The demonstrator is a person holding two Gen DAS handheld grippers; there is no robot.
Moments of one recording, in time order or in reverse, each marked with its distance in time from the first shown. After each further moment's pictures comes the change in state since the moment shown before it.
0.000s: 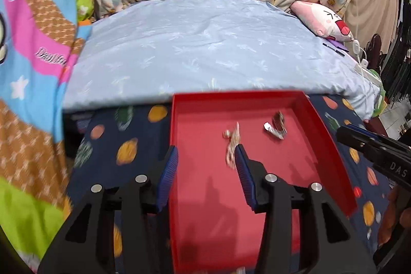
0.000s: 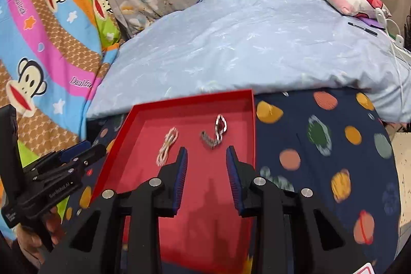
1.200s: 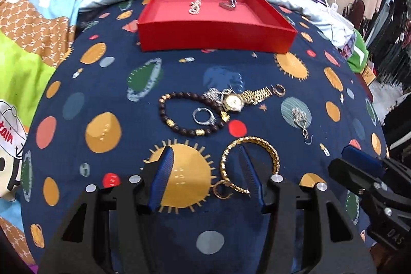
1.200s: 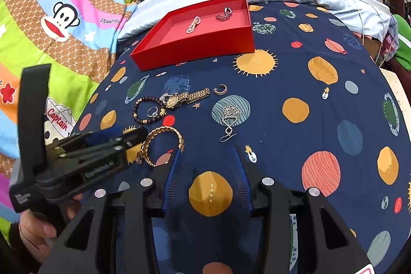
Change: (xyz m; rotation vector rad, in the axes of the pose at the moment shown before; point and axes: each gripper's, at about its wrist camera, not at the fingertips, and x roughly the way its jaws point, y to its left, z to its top) left arm -0.097 -0.056 -0.213 -0.013 0.201 -0.052; right arm -0.130 0.033 -0.237 0.002 0.125 -0.014
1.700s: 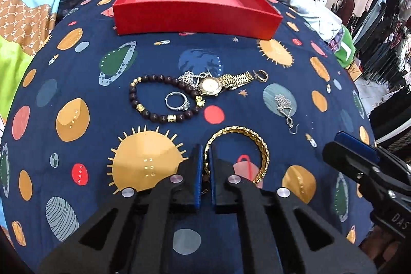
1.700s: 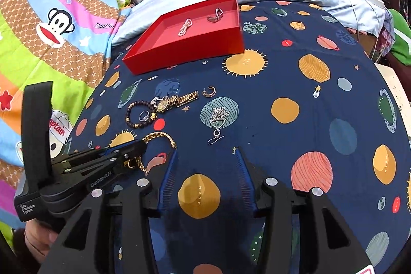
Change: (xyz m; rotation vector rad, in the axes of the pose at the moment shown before) left arm 0.009 -0.008 -0.006 -0.010 0.036 -0.109; right arm -0.001 -0.014 0.003 0.025 -0.006 -0.010
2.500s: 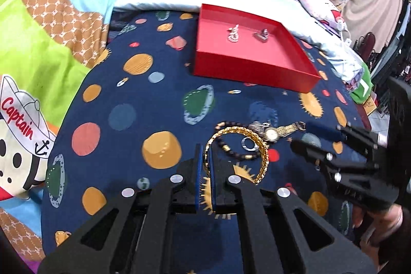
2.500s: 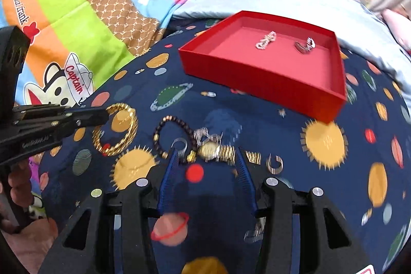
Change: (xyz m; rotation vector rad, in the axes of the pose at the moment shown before) left arm -0.057 0.073 0.024 -0.130 -0.105 0.105; right arm 0.072 0.067 0.067 -0.469 0.059 0.170
